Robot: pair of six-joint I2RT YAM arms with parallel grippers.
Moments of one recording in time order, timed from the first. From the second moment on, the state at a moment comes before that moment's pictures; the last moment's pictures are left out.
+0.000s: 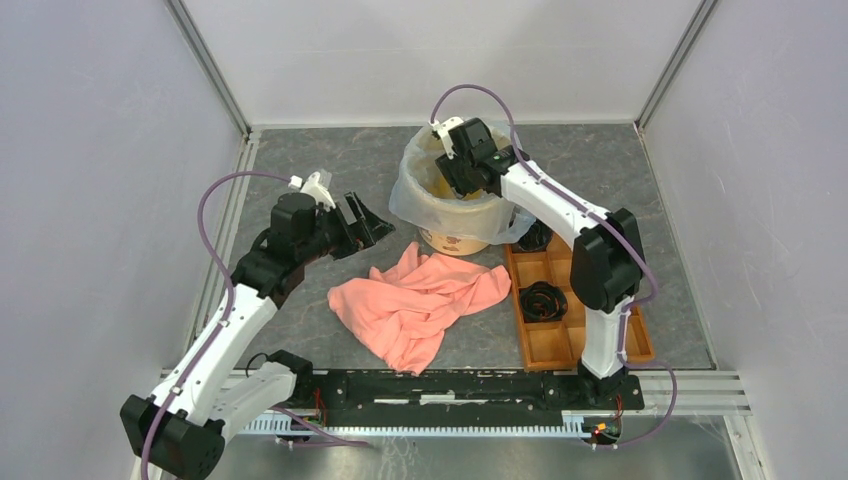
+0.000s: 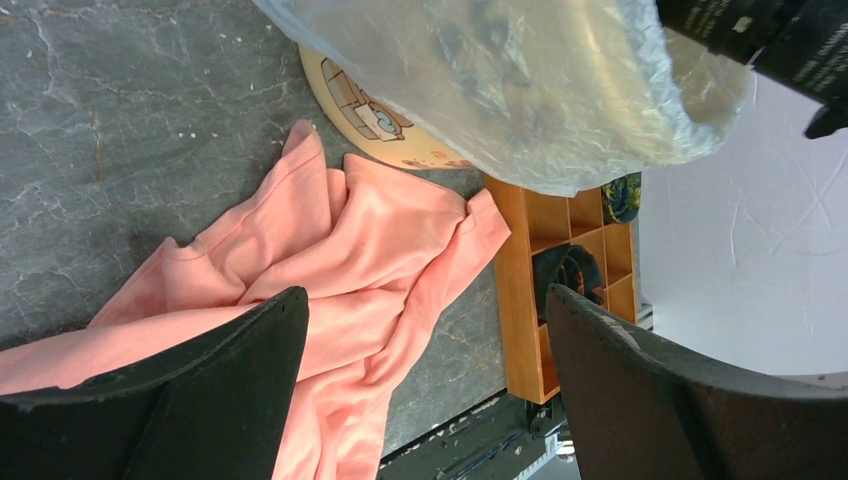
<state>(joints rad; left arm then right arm) -0.38 0.92 0.87 -0.44 0.23 -0.73 0.58 1.95 1.72 -0.58 0.19 -0.11</state>
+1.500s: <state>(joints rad) -0.38 1.03 0.92 -0.45 0.27 -0.70 -0.13 2.10 1.87 -0.57 0.54 -0.16</state>
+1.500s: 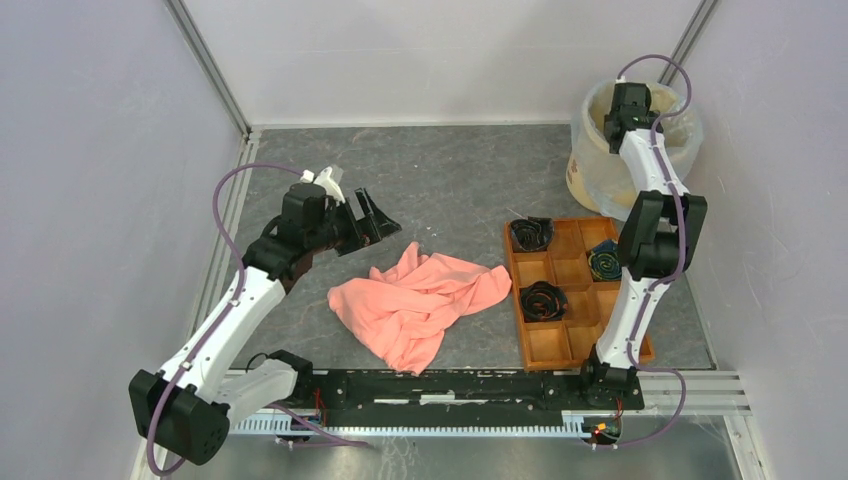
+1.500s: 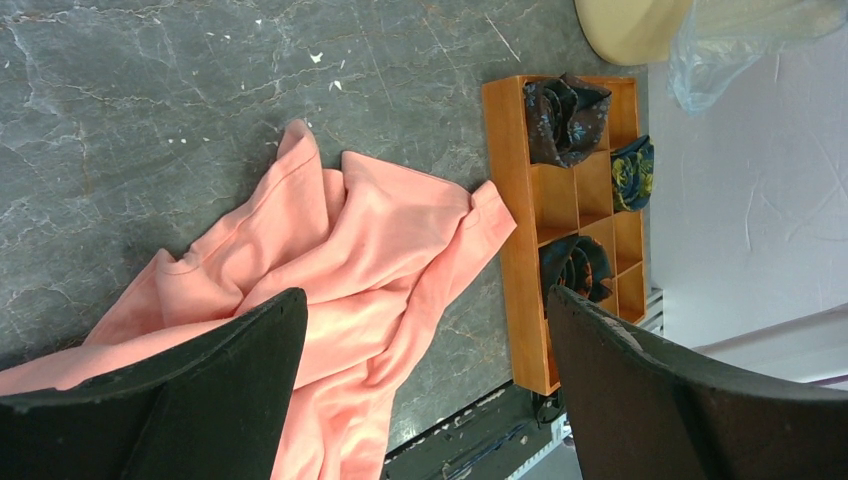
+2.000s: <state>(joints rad) -0.38 0.98 0.93 -0.47 0.27 -0.70 -0.11 1.85 1.96 -0.60 0.38 -0.11</state>
